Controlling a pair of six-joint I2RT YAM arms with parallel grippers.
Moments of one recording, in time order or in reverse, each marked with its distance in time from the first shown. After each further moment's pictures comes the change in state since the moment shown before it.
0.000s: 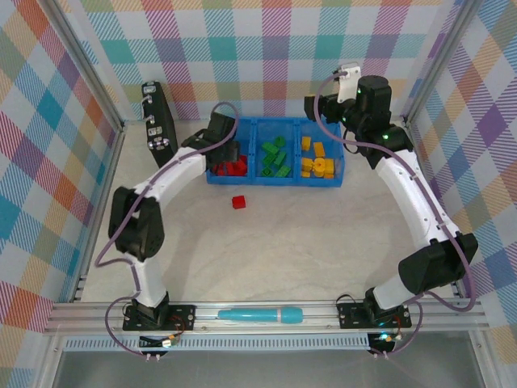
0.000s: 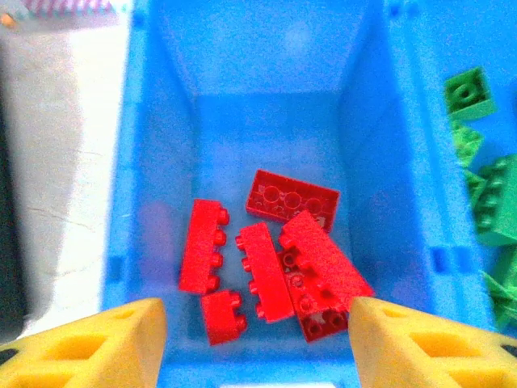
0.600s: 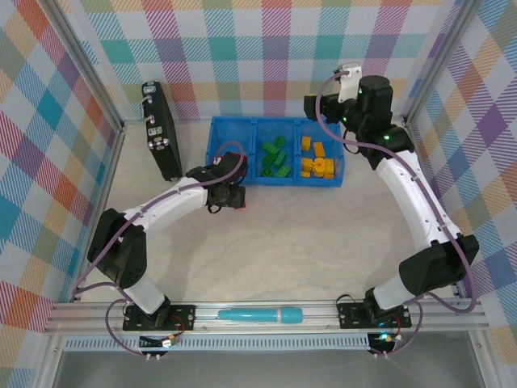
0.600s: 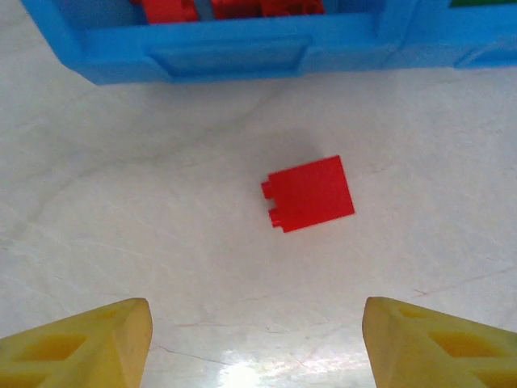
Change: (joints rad) left arm -0.176 -0.197 -0.344 -0.179 0.029 -0.217; right arm 0.000 -0.008 -0.001 0.000 -0.025 0.030
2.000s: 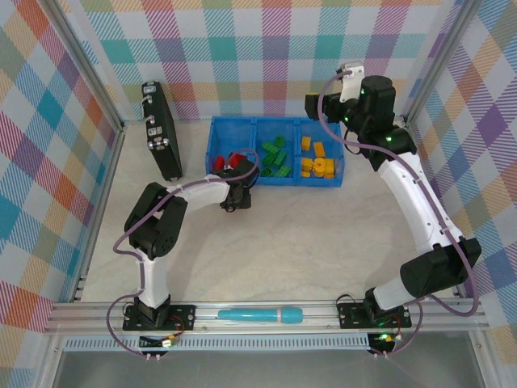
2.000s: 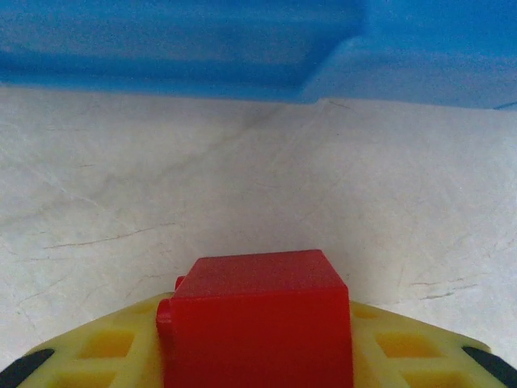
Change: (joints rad) left arm 0.036 0.324 0.048 0.191 0.005 -0.090; right arm 0.000 -0.018 -0.005 0.003 0.006 0.010
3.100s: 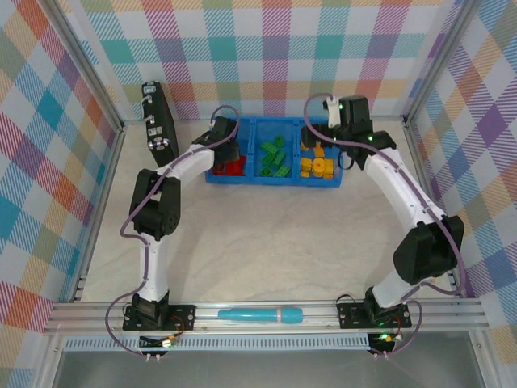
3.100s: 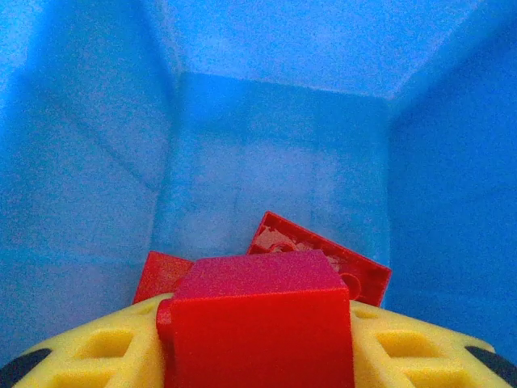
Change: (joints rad) left arm 0.219 0.195 0.414 0.135 0.023 0.199; right arm 0.003 0.083 -0.142 -0.198 0.057 0.015
